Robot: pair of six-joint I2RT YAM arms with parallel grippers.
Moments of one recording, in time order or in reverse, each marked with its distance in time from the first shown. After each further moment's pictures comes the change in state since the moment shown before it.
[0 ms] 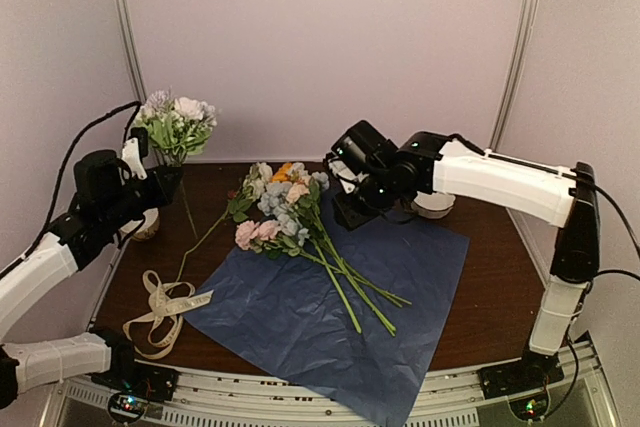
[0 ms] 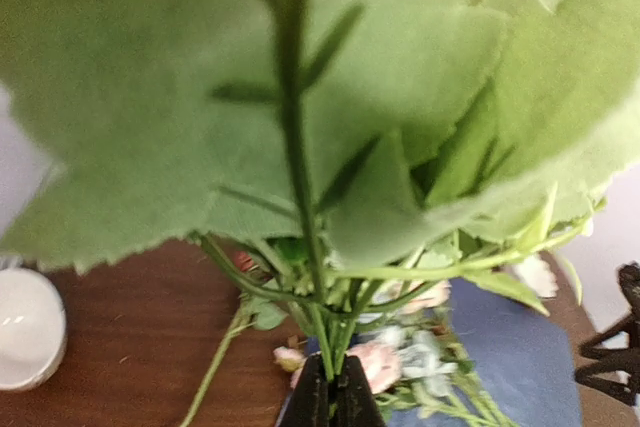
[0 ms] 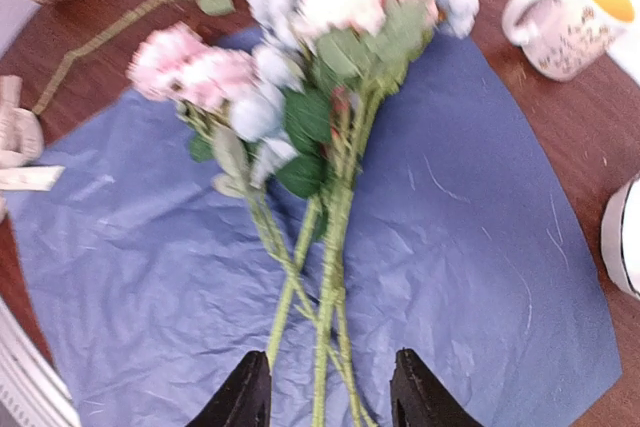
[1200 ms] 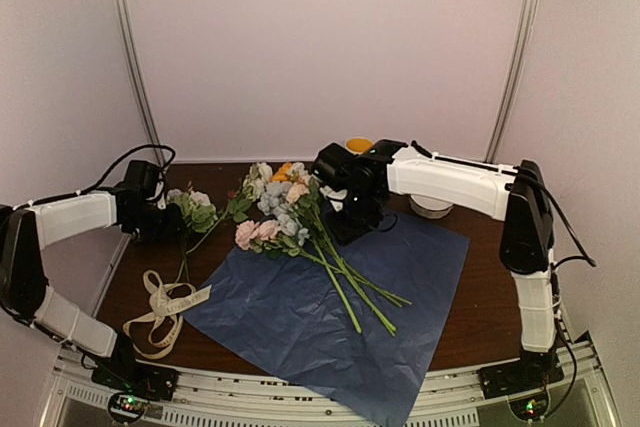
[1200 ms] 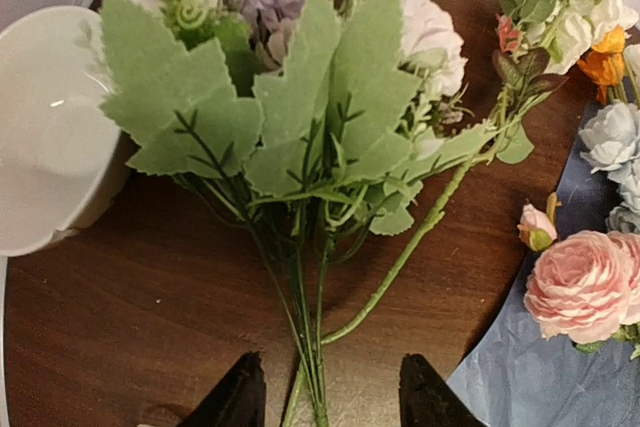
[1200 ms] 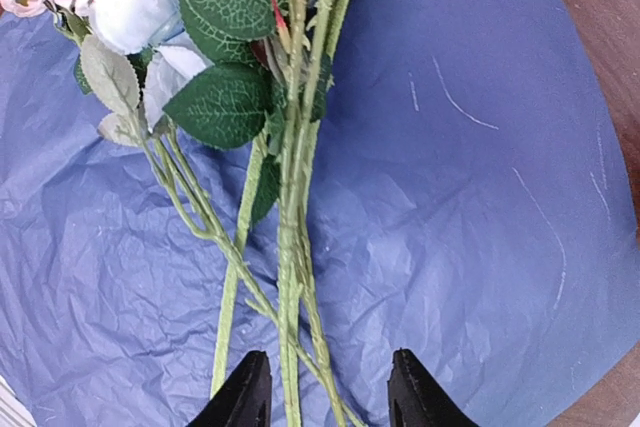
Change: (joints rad) left arm 0.164 0.468 0.130 -0.341 -0.013 0.029; right arm -0.030 0.257 0.216 -0.192 -0.044 0.031
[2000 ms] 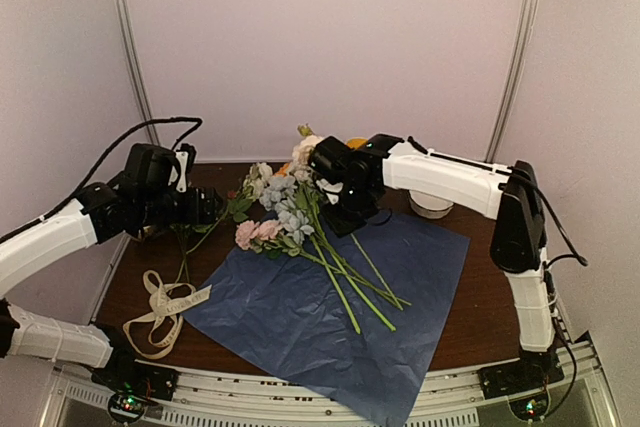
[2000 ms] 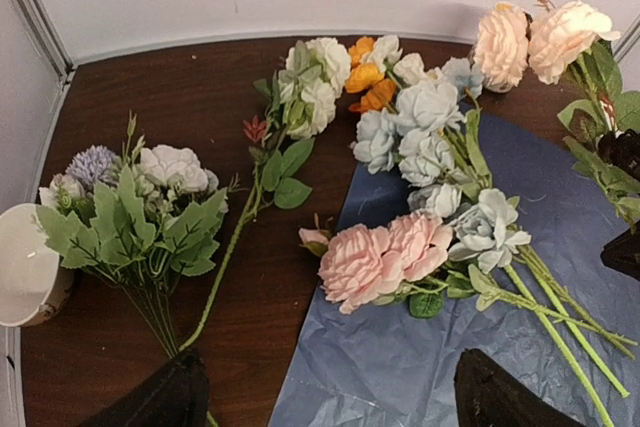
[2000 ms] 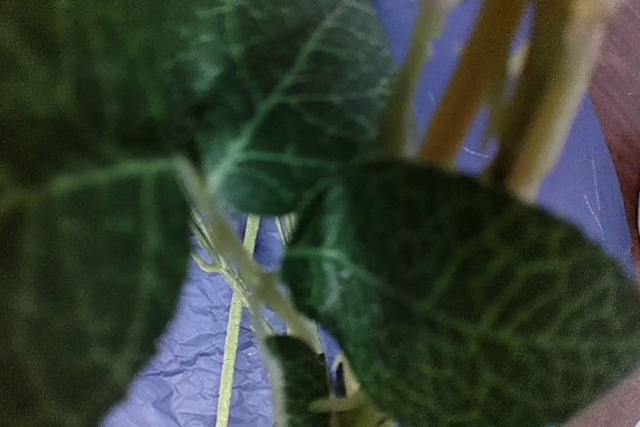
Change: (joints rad) left arm -0.436 -0.270 0.072 -0.031 -0.216 0.014; right arm -0.011 0.021 0.079 -0.008 0.006 -0.005
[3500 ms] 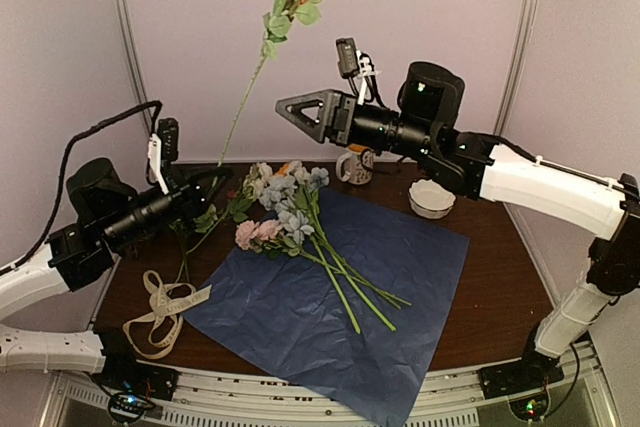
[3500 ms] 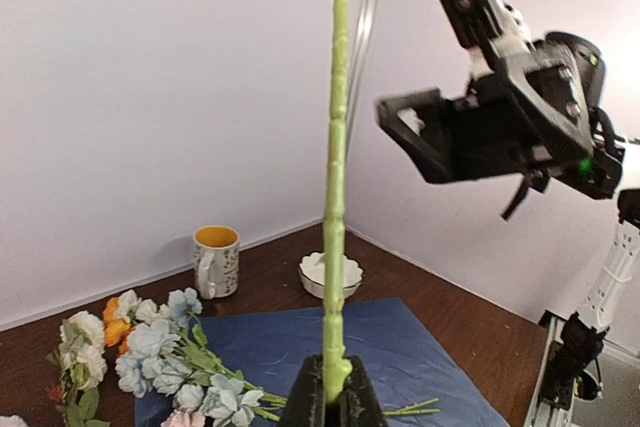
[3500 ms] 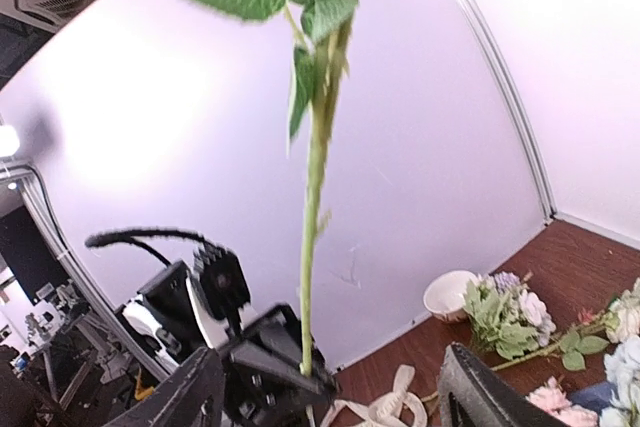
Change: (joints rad) left arm -0.217 -0.307 -0.199 0.612 0.305 0.161; right arm 0.048 -0.566 -0.507 1.294 -0.551 0.257
